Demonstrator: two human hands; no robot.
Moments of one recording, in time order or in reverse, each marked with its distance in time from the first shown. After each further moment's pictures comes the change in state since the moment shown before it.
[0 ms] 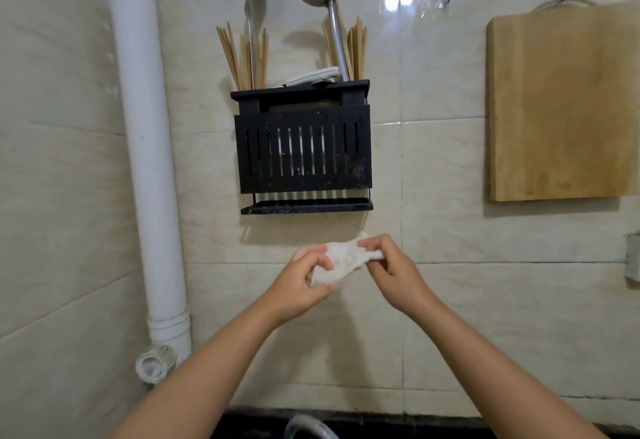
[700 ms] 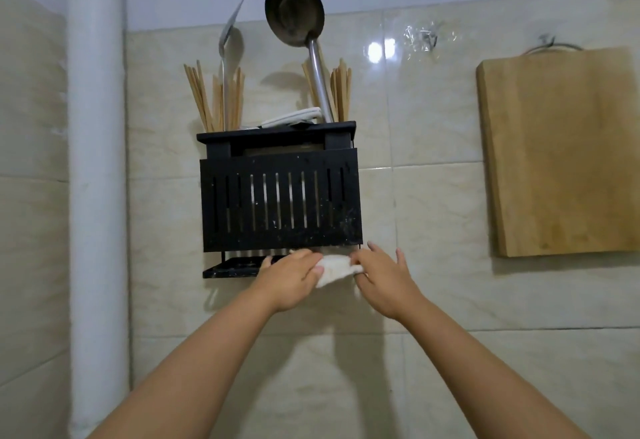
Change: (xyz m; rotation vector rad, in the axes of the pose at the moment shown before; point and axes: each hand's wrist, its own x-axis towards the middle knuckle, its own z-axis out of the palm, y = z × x) left_hand 0.138 -0.010 -0.025 0.761 -0.088 -0.037; right_hand 0.117 0.041 -0.011 -0.599 -0.082 -0.090
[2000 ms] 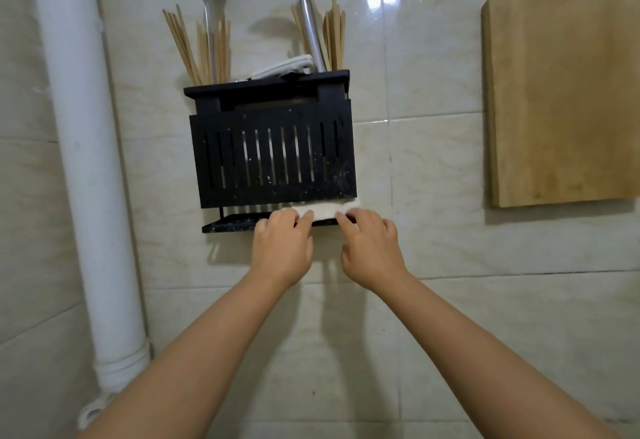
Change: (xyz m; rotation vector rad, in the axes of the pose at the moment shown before) left_hand -0.031 0.017 0.018 0.285 0.440 -0.056; right_hand -0.024 -0.018 0.013 -0.200 0.071 0.008
